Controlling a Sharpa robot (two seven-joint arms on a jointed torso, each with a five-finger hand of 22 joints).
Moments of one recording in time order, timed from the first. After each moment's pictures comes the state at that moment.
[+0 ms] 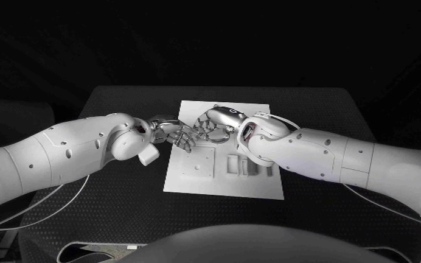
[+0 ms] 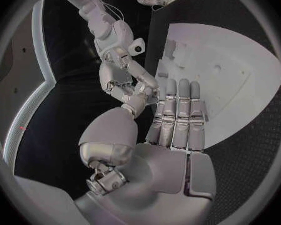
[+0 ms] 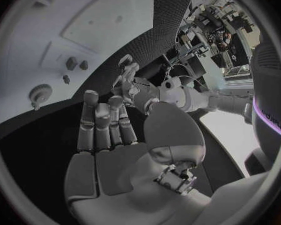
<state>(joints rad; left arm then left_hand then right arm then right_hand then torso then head) 1.16 -0.70 -0.19 1.27 -0.33 0.12 -0.08 0.95 0.14 0.49 -0.29 0.05 0.94 0.12 0.37 0.45 1.25 0.07 0.12 0.33 1.04 0.06 0.41 0.83 0.01 0.96 -0.04 0.07 0.86 1.03 -0.52 -0.07 1.32 -1.41 -0.35 0.07 1.07 0.05 0.60 -0.29 0.09 0.94 0.12 0.29 0.48 0.93 0.03 1.13 0.96 1.03 -0.07 1.53 0.90 0.26 0.95 0.06 0.93 1.31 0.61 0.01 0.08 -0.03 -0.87</state>
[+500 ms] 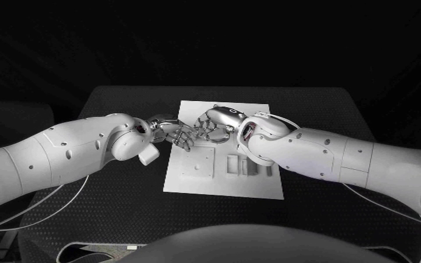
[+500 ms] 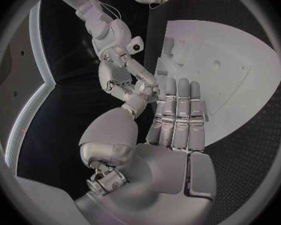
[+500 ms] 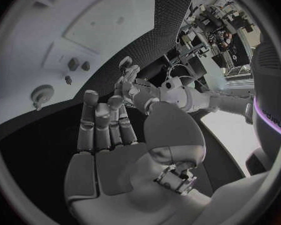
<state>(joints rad) 1.16 -0.70 -0.19 1.27 -0.35 0.09 -0.07 0.95 0.15 0.50 -0.29 0.05 0.96 0.12 0.38 0.46 1.27 0.06 0.12 0.34 1.06 0.05 0.42 0.85 0.01 0.96 -0.04 0.07 0.86 1.03 -0.52 -0.07 1.32 -1.41 -0.34 0.06 1.06 0.00 0.61 -0.29 0.09 0.93 0.13 0.27 0.47 0.92 0.03 1.13 0.96 1.02 -0.07 1.52 0.89 0.26 0.95 0.06 0.93 1.31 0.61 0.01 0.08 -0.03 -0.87</state>
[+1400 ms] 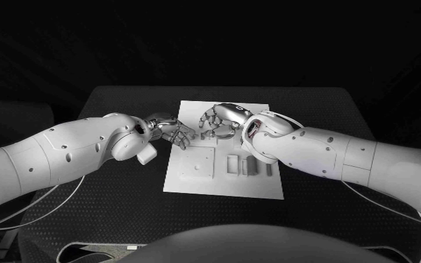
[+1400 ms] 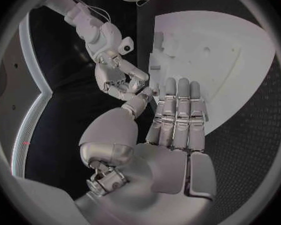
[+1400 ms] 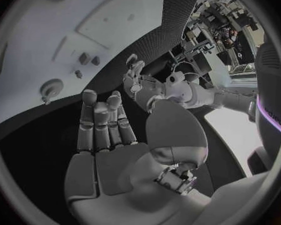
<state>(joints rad) 1.16 -0.70 -0.19 1.27 -0.47 0.02 -0.07 0.96 0.14 0.51 -0.29 0.05 0.97 0.12 0.38 0.47 1.28 0.06 0.12 0.34 1.06 0.04 0.42 0.87 0.01 0.96 -0.04 0.07 0.87 1.03 -0.53 -0.06 1.27 -1.38 -0.39 0.07 1.07 -0.06 0.61 -0.29 0.09 0.86 0.17 0.24 0.45 0.88 0.06 1.13 0.95 0.99 -0.04 1.50 0.87 0.26 0.92 0.07 0.91 1.31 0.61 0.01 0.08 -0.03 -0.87</state>
